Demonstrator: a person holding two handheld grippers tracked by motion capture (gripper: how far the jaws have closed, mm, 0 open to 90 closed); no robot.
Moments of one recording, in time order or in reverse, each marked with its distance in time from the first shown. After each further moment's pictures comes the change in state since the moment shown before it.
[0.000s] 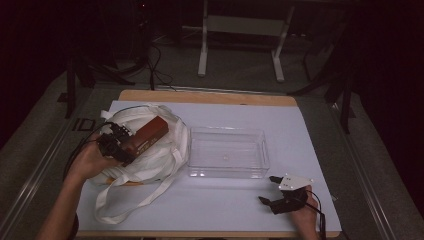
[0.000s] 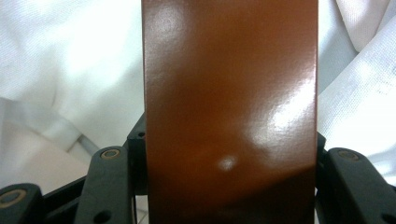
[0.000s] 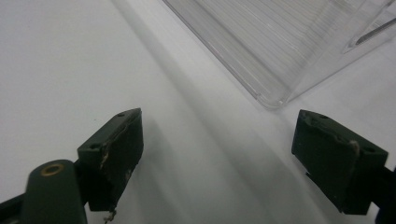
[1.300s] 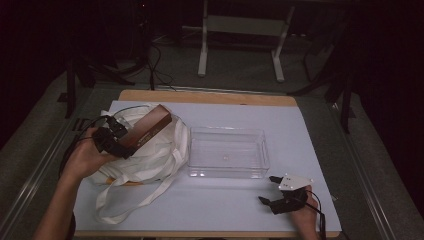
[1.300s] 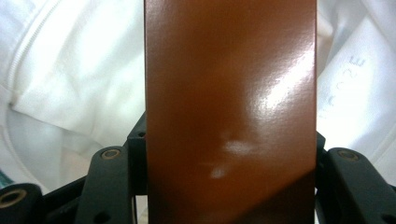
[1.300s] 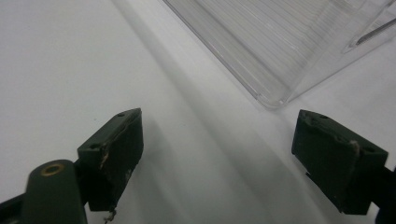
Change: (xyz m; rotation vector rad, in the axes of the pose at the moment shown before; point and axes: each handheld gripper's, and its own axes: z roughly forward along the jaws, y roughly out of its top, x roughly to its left) left arm -0.015 0.007 -0.042 -0.146 0.054 0.056; right arm 0.000 0.000 0.000 0.000 0.000 -0.001
